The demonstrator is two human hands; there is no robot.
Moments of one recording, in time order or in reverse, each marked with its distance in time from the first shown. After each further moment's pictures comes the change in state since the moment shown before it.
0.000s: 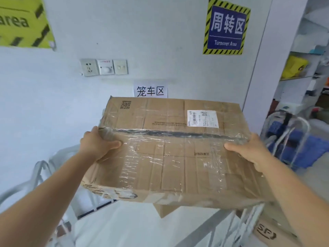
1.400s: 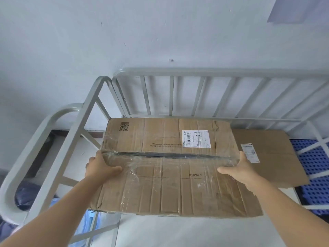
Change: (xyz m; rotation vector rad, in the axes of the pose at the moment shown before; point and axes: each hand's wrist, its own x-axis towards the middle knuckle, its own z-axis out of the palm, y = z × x) left_hand 0.032 -0.347 0.133 0.194 -0.131 -0.904; right_hand 0.126 0.075 0.475 -0.467 -0.855 0.098
